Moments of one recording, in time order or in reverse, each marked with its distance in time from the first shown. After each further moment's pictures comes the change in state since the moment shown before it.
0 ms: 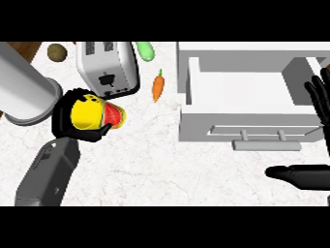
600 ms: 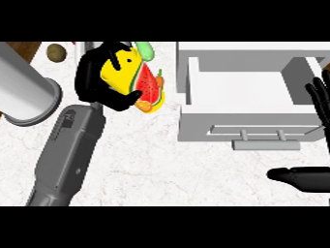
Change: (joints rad) left arm -0.158 -0.110 -0.149 -0.377 -0.009 0.215 0.348; right arm 0.011 0.003 -0.007 -0.007 -0.007 0.010 0.007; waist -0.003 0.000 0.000
